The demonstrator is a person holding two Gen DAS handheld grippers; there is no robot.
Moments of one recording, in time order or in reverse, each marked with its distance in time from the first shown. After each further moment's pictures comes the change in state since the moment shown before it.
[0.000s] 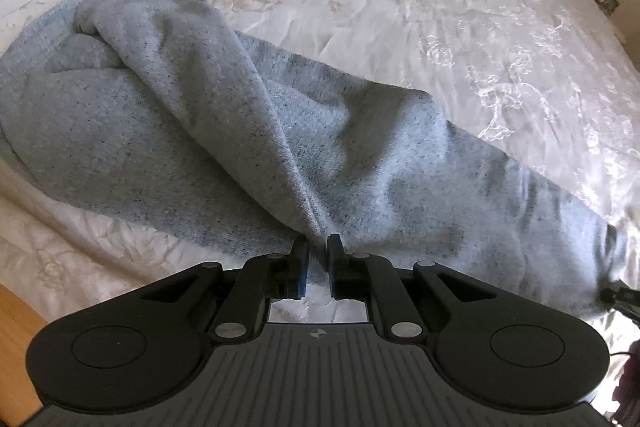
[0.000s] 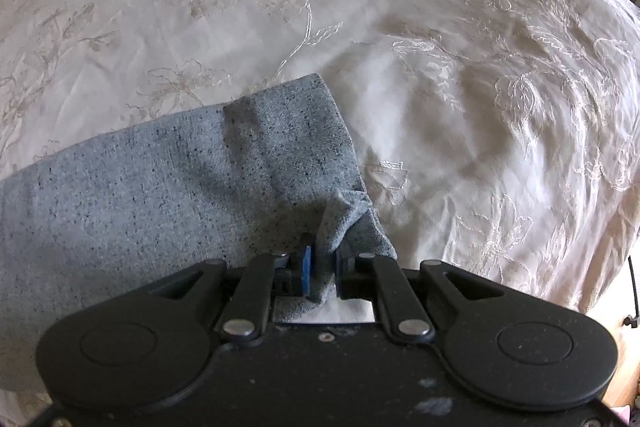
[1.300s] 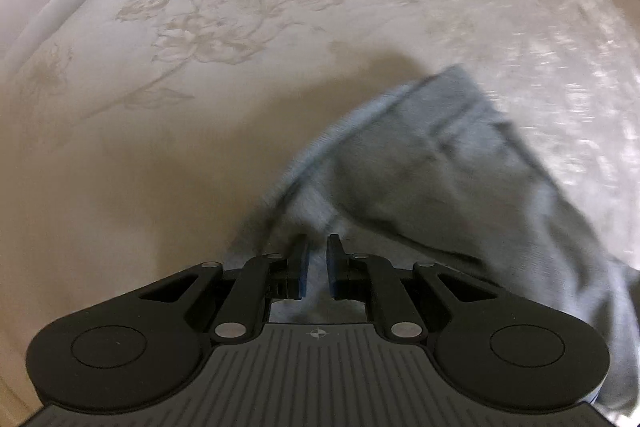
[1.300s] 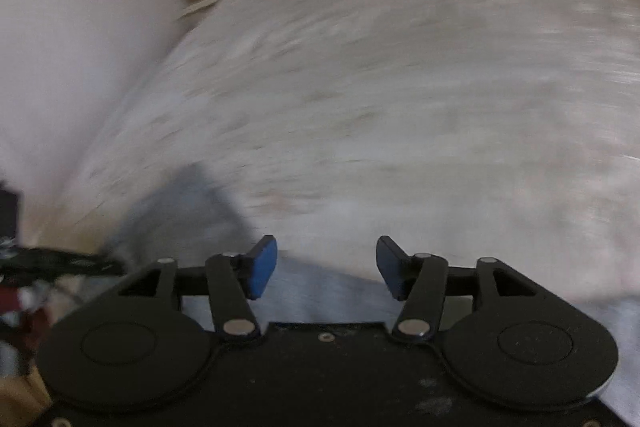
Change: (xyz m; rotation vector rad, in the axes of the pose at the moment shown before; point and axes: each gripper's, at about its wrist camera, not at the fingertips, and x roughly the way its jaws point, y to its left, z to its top) left arm 0.062 0.282 0.193 0.003 0.025 0.115; right arm -0.128 0.456 0.001 -0.395 -0.100 0.702
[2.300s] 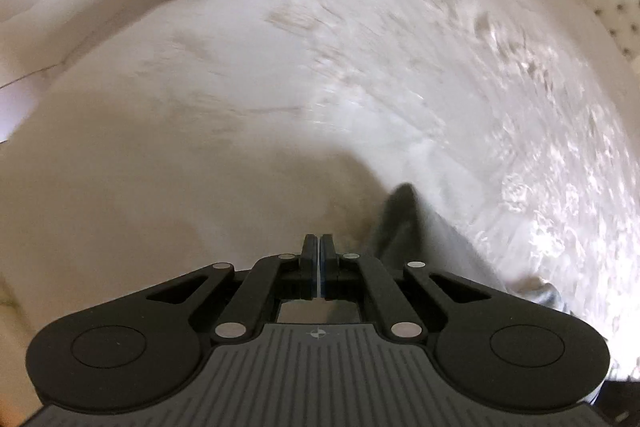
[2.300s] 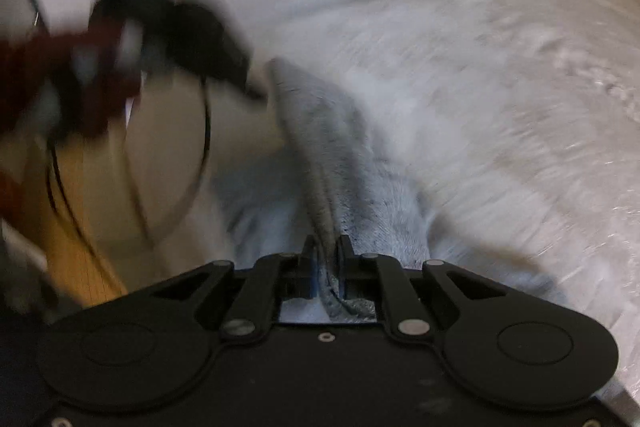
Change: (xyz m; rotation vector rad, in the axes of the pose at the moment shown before) left arm -0.073 0.127 -0.022 -0.278 -0.083 -0.100; right arm 0.026 0.207 -0.104 -0.728 0.165 0.242
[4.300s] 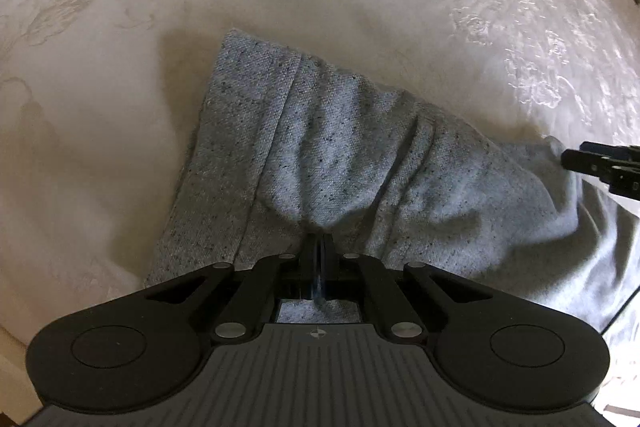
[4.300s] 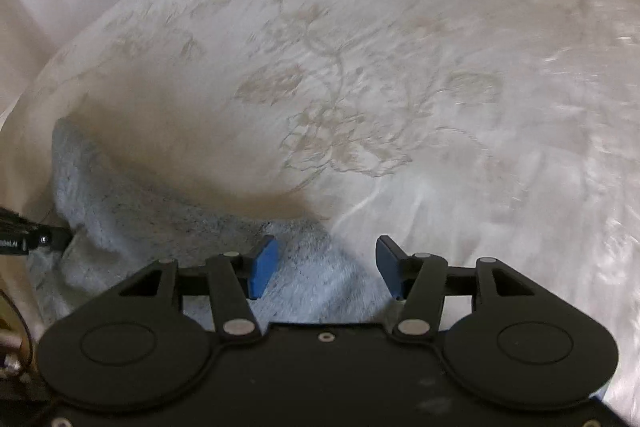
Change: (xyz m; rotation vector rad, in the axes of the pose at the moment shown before) left arm 0.079 -0.099 -0.071 0.207 0.198 0.020; right arm 0.030 -0.250 -0.017 0.414 0.130 -0.140
